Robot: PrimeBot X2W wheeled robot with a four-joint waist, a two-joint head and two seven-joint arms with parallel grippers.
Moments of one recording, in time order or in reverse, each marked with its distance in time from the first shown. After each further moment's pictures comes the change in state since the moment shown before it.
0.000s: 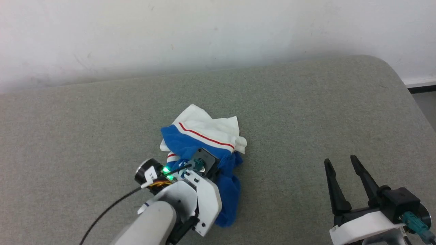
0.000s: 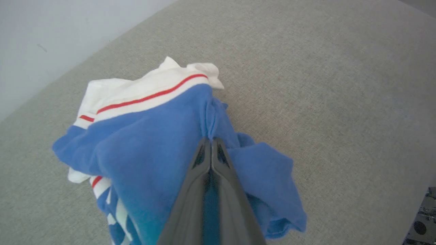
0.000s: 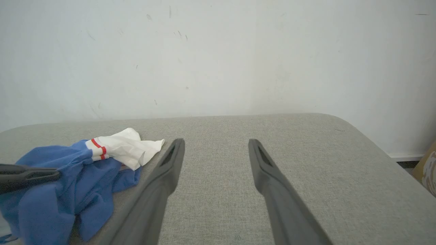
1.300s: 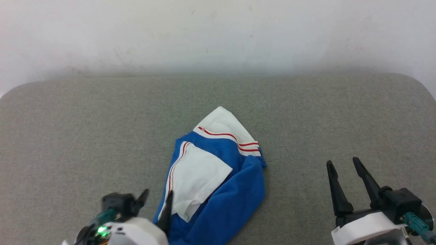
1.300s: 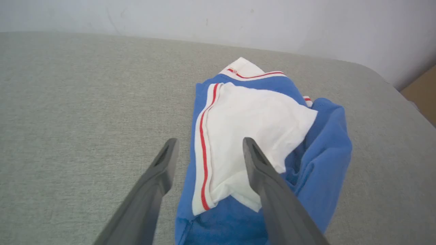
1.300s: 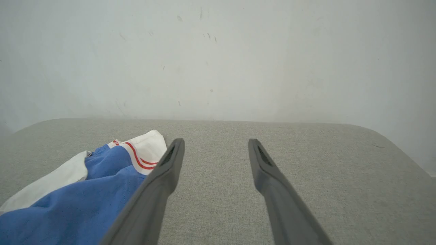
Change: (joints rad) left arm 0.469 0.060 0.317 -0.344 -0.184 0.295 -0.237; right arm 0.012 0.000 -0.010 -0.013 -0.004 0.000 0.023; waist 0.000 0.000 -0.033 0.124
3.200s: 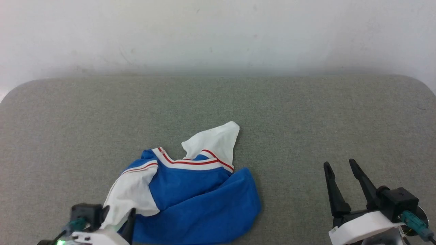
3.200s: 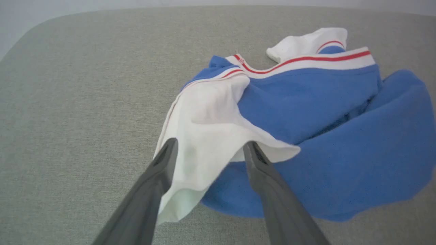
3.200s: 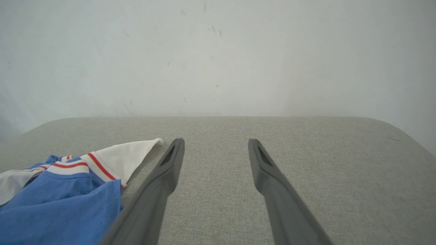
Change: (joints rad) left arm 0.065 0.152 0.068 0.004 -0.008 0.006 0.071; right arm -0.012 0.000 0.010 0.035 0.036 0.000 -0.002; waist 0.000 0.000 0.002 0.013
